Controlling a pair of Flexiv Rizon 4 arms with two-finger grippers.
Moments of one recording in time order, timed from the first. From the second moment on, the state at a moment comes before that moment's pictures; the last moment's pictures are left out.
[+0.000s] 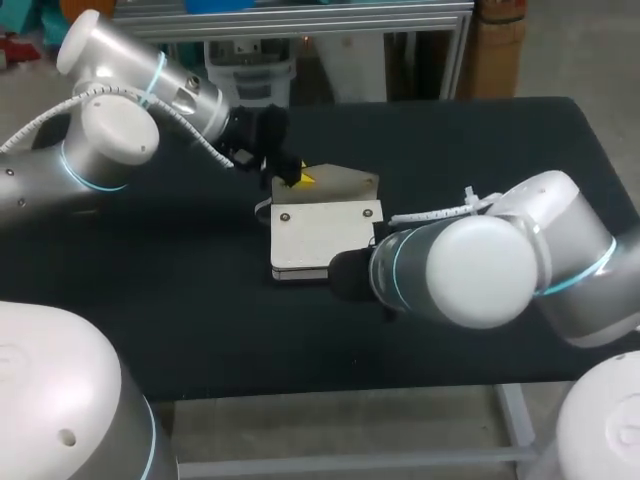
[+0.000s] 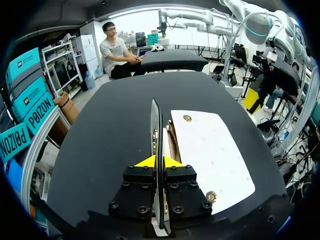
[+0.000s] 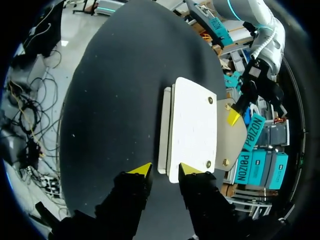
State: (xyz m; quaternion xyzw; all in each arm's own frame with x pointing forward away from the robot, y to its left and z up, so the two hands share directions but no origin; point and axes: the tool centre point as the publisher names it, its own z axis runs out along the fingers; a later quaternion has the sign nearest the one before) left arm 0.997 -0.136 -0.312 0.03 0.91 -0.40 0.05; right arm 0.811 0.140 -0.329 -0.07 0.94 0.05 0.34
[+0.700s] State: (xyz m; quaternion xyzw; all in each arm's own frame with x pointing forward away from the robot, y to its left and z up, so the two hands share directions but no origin) left arm 1.000 -0.138 -0.325 0.05 0.92 -0.40 0.02; right arm 0.840 0.141 -0.359 -0.06 0.93 0.02 0.36
